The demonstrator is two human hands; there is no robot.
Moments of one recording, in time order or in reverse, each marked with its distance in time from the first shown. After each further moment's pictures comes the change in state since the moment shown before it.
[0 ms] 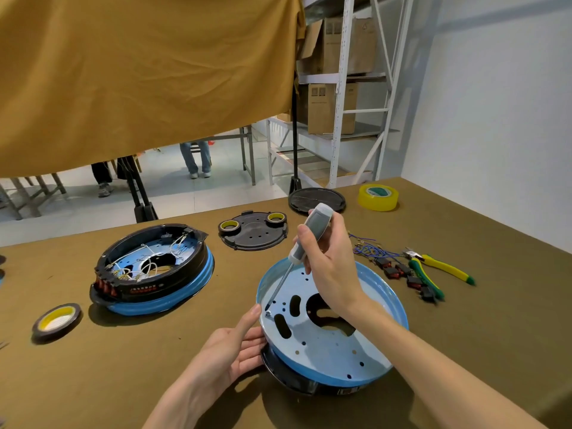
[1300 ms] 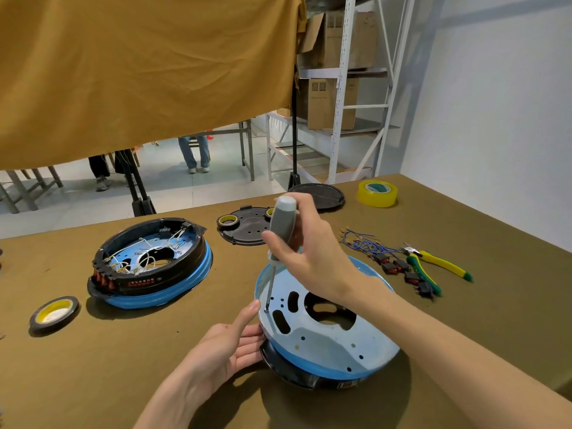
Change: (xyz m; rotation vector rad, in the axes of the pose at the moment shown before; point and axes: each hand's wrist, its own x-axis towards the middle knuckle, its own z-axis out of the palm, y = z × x) left_hand -0.006 0.001 0.001 0.021 -0.009 -0.029; right_hand 0.008 -0.031 0.005 -0.253 -0.352 -0.243
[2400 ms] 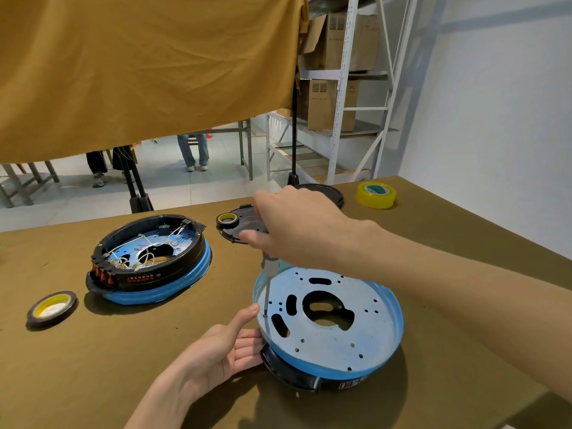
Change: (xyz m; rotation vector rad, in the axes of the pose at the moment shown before) left_hand -0.008 0.001 -0.003 -0.040 -0.083 -0.081; right_hand 0.049 -0.078 -0.010 -0.952 -0.499 0.094
